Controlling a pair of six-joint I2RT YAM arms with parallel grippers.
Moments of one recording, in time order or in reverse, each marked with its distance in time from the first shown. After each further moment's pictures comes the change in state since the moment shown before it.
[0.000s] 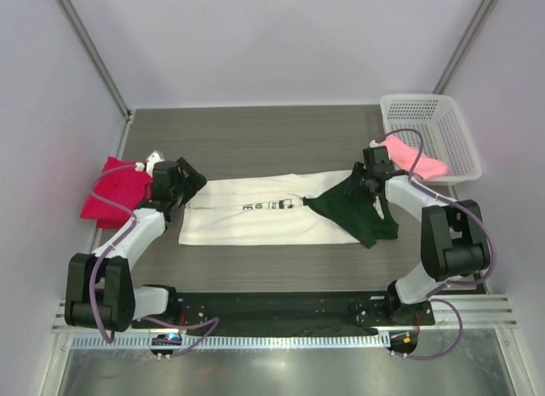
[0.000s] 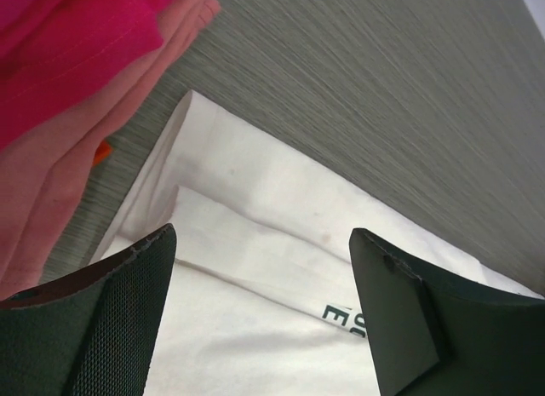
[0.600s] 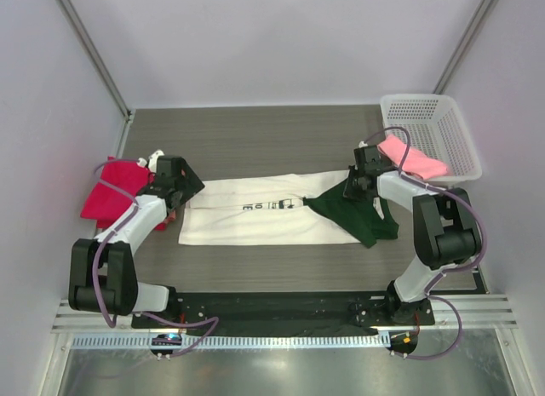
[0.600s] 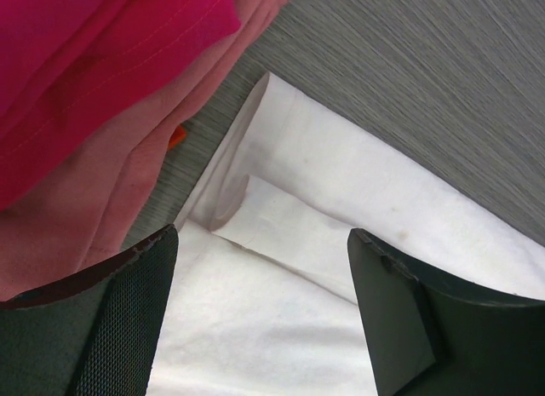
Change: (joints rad) left arm -0.001 0.106 0.138 -0.246 -0.087 0.083; right arm 0.039 0.111 0.054 -0.003 0.003 -0.056
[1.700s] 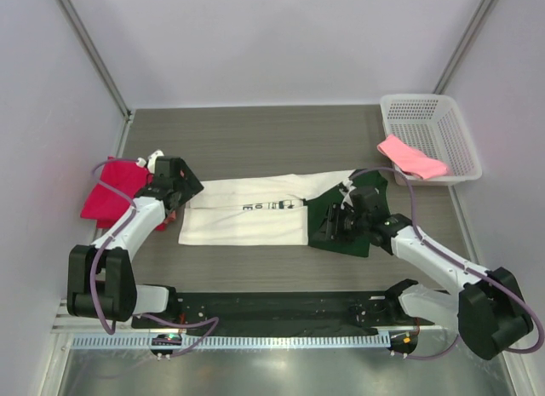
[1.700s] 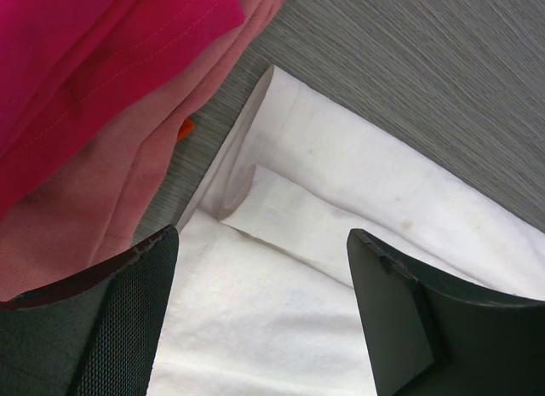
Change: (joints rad) left arm 0.000 -0.036 0.000 -0.040 0.000 0.026; right arm 0.265 -0.563 -0.406 -0.004 -0.368 0.197
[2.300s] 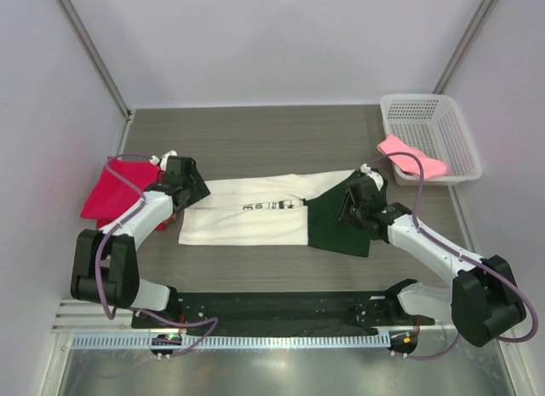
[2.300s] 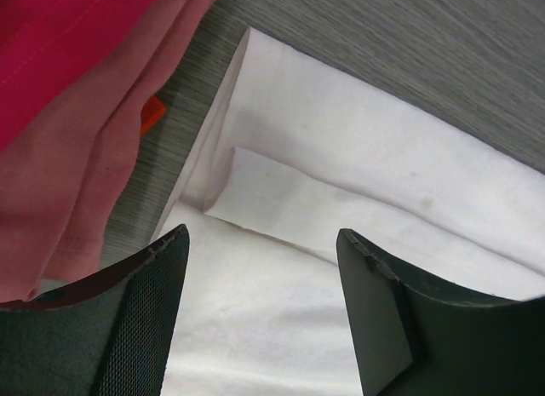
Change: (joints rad) left arm -0.055 0.066 0.017 -0.008 -0.002 0.046; right arm -0.021 0.063 0.101 -0.056 0.495 0.034
